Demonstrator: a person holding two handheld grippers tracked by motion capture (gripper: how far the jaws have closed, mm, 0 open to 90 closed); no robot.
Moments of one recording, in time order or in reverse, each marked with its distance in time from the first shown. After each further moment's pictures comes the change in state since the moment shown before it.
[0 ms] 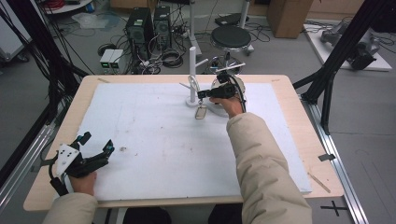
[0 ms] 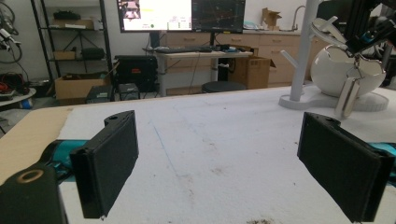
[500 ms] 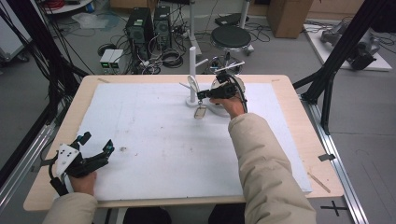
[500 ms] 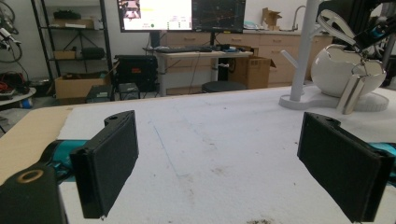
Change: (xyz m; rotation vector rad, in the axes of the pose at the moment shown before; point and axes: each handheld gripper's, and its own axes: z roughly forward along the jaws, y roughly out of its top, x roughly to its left) left arm 0.000 0.000 0.000 0.000 0.000 0.000; right arm 0.010 0.002 -0.006 0.015 0.009 -0.061
